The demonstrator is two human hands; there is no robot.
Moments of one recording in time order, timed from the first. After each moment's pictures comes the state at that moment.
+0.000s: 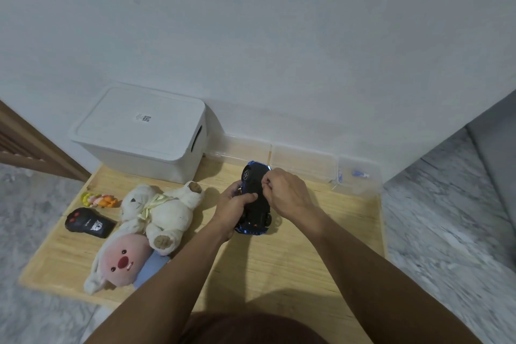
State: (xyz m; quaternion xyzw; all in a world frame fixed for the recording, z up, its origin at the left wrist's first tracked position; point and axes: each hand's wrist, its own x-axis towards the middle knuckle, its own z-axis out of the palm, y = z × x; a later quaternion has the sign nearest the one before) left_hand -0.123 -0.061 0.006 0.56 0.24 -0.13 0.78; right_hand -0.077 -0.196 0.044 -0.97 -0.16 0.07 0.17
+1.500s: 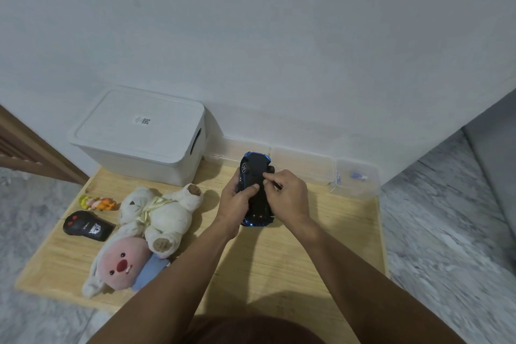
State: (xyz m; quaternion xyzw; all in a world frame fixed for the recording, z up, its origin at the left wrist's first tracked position) left_hand -0.122 -0.073 0.035 0.58 0.18 -0.06 0.79; right_hand -0.093 -0.190 0.036 -0.90 -0.01 -0.03 0.43
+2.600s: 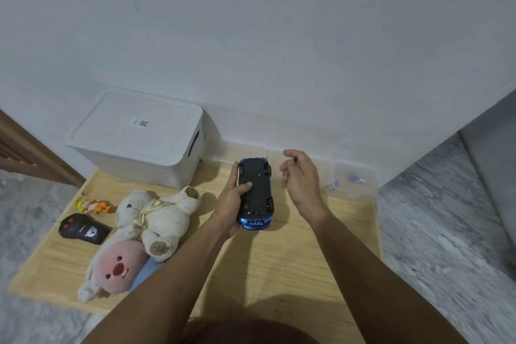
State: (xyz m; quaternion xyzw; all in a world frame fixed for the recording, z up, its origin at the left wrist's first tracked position) left_hand -0.113 -0.068 0.040 0.47 0.23 -0.14 0.84; right_hand -0.071 -0.208 0.071 -0.79 0.08 0.03 0.61
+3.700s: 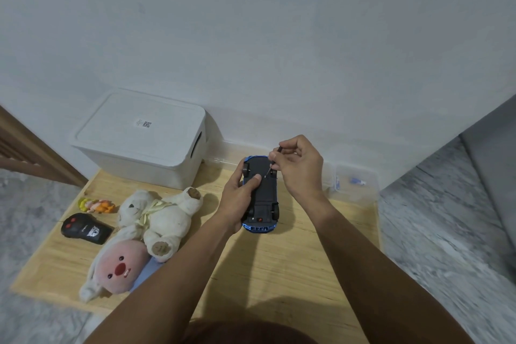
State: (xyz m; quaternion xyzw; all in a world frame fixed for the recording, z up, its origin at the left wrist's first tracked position) left_hand -0.108 -0.073 0.049 0.52 0.20 -0.10 0.82; right_hand -0.064 -0.191 0.104 -0.76 0.03 -0.05 0.65
